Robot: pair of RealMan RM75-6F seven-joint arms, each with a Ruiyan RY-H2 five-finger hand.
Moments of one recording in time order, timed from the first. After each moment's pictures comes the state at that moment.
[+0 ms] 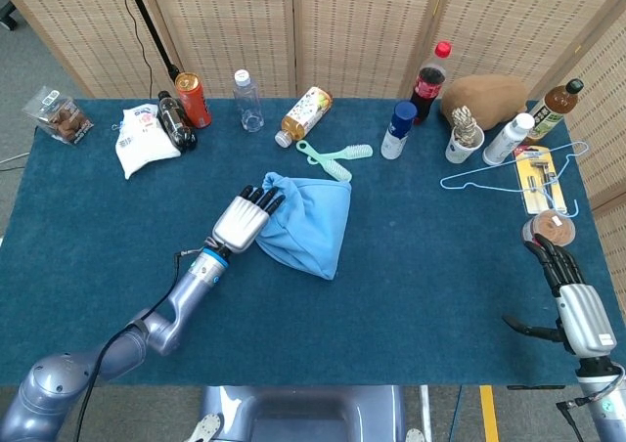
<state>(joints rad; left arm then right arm) -0.91 -1.94 -0.15 -0.73 1.43 0.98 0.24 0.14 -1.10 0.04 -1.56 -1.58 1.50 0.42</state>
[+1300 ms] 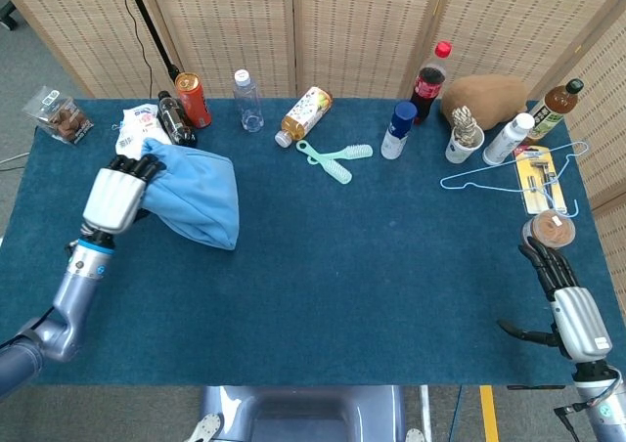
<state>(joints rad) -0.65 -1.55 -0.14 -0.88 1.45 1.33 -0.02 0.13 -1.09 0.04 -1.58 -1.63 1.52 0.41</state>
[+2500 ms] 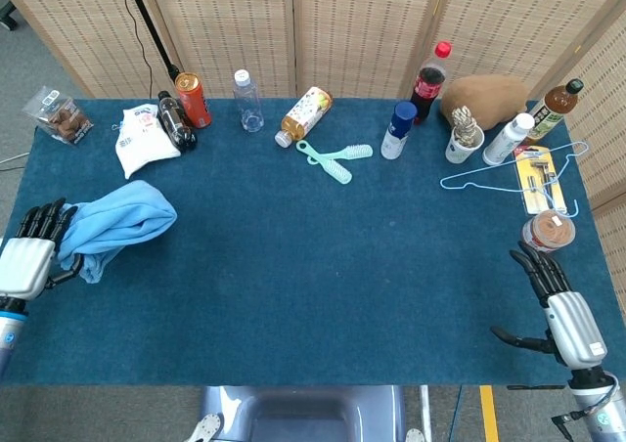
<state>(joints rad) -0.33 -1.31 -0.01 -1.10 1.43 1.32 -0.19 0.13 -1.07 0.02 -1.63 -1.67 1.55 0.41</state>
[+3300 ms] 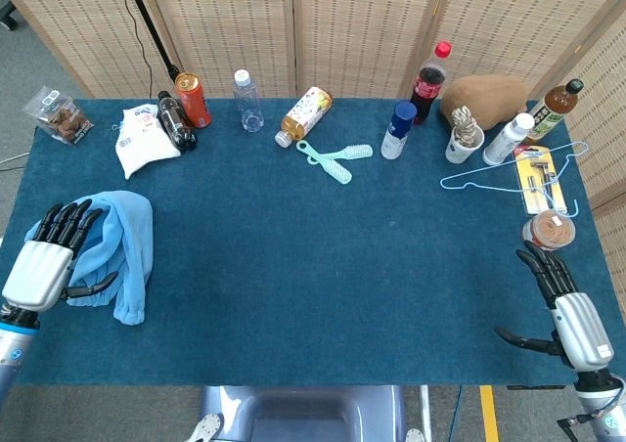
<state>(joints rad) -0.31 -1.19 -0.02 -1.40 1.56 1.44 -0.06 0.12 -1.06 0.02 -1.62 -1.68 1.57 0.44</state>
